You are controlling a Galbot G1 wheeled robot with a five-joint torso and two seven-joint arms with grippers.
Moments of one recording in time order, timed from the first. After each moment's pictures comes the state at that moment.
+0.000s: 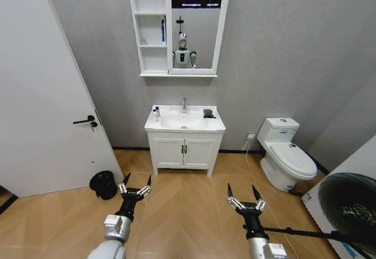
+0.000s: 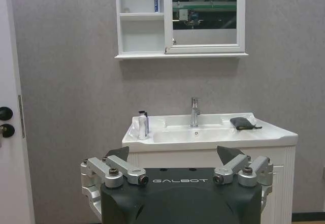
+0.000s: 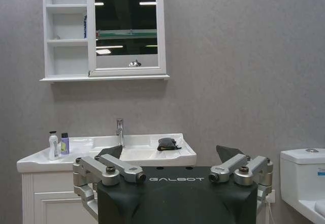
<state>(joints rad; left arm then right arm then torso) 1.54 -1.54 -0.54 -2.18 -0.01 0.07 0.11 -1.73 1.54 0.58 2.15 0.09 0.26 0.05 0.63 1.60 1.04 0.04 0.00</state>
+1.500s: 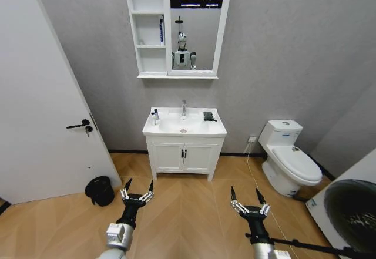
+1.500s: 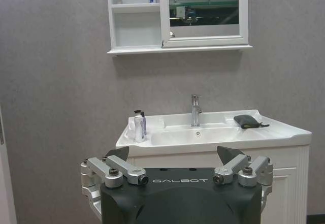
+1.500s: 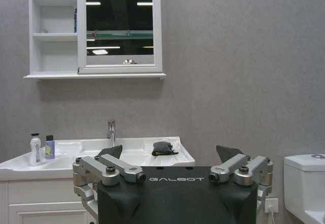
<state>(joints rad) 1.62 -1.55 -0.53 -2.17 0.03 -0.02 0.11 -1.78 1.52 0.62 2.14 0.12 0.33 0.05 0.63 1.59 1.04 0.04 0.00</state>
